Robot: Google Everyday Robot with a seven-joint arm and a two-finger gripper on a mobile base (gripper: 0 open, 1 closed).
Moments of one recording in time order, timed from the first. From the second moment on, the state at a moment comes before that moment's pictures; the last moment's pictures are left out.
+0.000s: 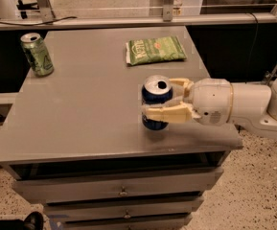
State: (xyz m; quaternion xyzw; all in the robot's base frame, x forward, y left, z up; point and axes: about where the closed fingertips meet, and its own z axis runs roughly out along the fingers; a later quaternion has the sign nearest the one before) arm 0.464 -0.039 0.918 -0.47 0.58 0.40 0.54
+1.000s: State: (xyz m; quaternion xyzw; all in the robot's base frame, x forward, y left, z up) arm 0.548 0.070 0.920 -0.47 0.53 0.42 0.57
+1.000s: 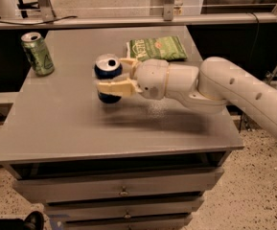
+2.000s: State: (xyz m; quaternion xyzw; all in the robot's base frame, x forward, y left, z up) arm 0.619 0.201 0.928 -0.53 0.47 0.44 0.54
